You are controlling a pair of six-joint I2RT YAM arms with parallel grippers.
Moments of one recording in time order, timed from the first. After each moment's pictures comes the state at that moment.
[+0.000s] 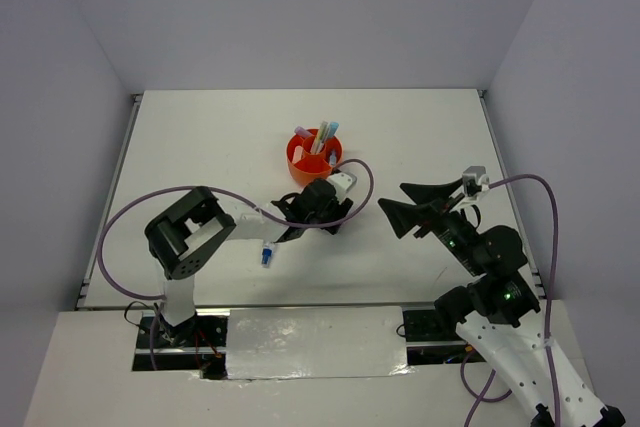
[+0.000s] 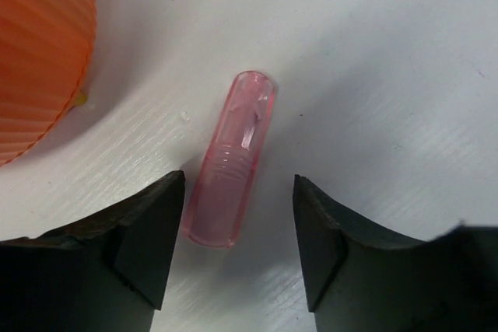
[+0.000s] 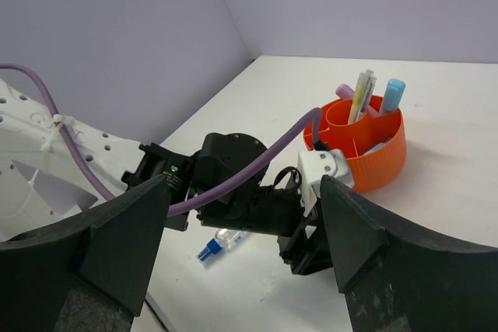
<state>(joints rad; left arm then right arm) -0.87 1.88 0.98 0.24 -0.13 -0.14 0.48 0.30 0.52 -0.03 -0.18 0.45</state>
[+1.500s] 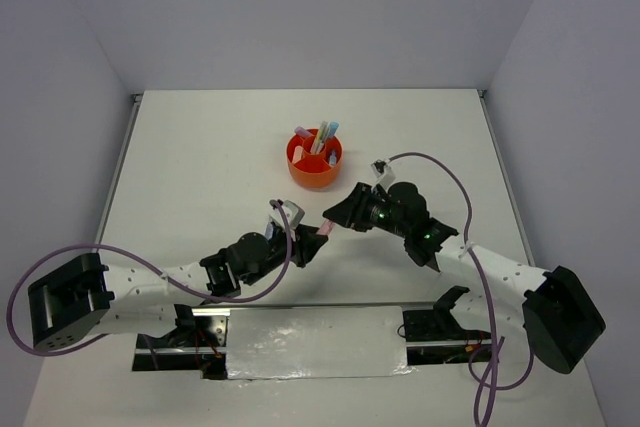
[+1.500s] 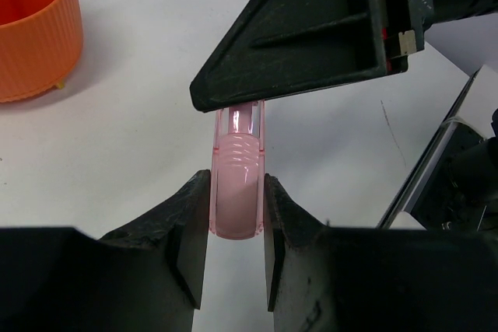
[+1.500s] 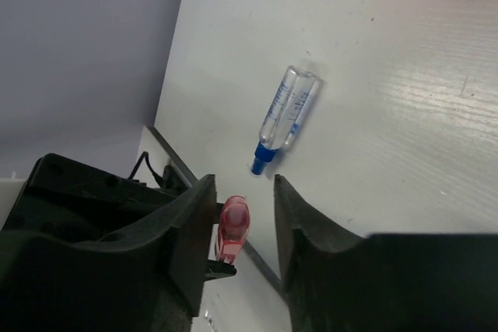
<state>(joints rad) -1.10 1.15 0.36 0.66 -0.26 -0.34 0.65 1.05 0.46 0.29 -0.28 0.91</state>
